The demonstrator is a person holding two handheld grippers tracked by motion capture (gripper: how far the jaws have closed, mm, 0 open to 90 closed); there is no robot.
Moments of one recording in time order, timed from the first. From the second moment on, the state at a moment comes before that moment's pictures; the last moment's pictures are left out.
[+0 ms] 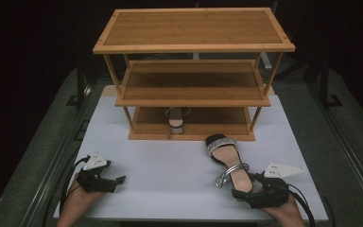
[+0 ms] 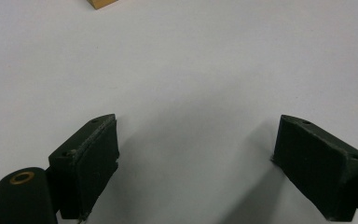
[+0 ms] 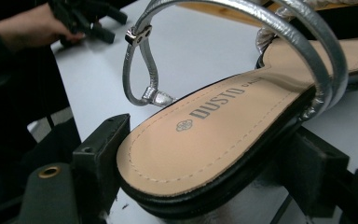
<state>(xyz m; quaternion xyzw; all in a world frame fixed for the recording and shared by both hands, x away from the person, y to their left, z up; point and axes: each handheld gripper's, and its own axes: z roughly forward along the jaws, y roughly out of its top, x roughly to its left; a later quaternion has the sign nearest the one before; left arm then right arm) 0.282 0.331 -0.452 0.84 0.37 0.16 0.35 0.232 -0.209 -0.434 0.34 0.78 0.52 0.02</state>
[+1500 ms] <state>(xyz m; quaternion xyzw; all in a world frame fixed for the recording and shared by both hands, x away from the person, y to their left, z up) 0.282 0.331 -0.452 0.84 0.37 0.16 0.35 0.372 -0.157 -0.427 0.38 0.75 0.53 0.11</state>
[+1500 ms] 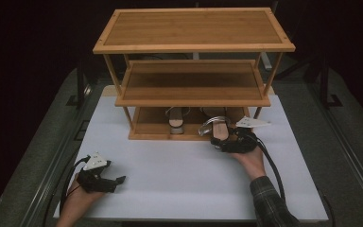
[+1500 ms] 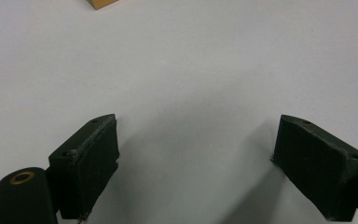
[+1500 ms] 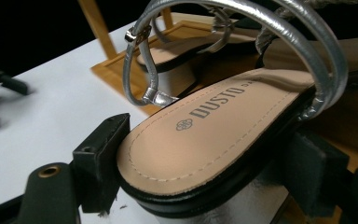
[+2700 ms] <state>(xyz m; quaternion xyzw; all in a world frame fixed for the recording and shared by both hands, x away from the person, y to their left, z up) 0.282 0.331 -0.451 0.84 0.37 0.16 0.35 0.448 -0.110 -0.458 0.41 0.76 0.49 0.12</state>
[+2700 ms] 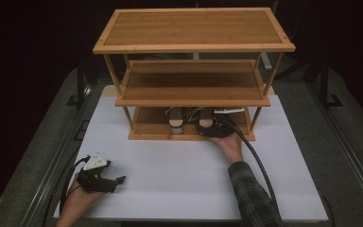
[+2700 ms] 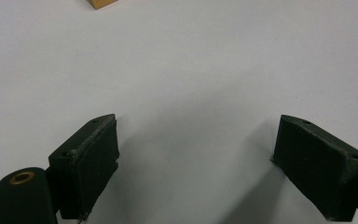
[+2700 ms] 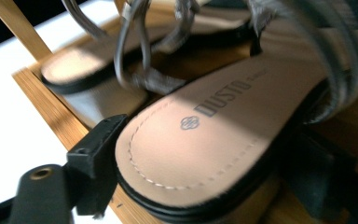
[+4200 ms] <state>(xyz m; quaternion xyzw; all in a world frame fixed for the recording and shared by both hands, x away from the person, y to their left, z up) 0.282 0.331 -0.452 0.84 0.37 0.16 0.35 0.416 -0.143 -0.435 0.40 0.78 0.46 0.15</state>
